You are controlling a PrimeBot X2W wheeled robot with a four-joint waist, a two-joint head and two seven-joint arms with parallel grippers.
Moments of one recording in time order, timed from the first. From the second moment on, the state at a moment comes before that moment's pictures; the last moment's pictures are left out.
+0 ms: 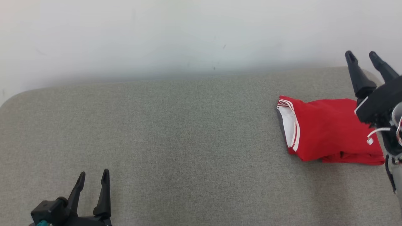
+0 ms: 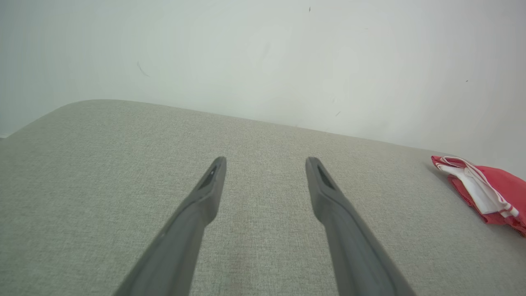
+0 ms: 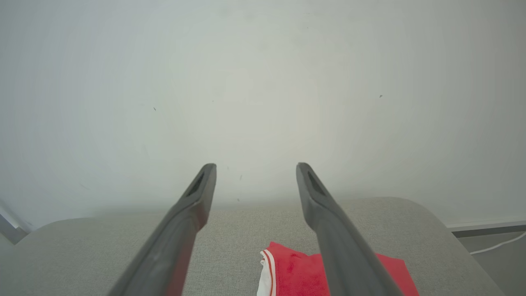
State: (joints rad) left arm -0.07 0.28 -0.34 0.20 -0.51 0.10 -0.25; right arm -0.52 -0.34 0.00 0.18 0.59 0.02 0.30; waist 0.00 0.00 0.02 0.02
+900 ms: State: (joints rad) left arm 0.00 0.25 -0.27 0.13 -0.45 0.11 -0.25; right arm -0.07 -0.24 0.05 -0.02 0.36 -0.05 -0.13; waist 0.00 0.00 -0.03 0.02
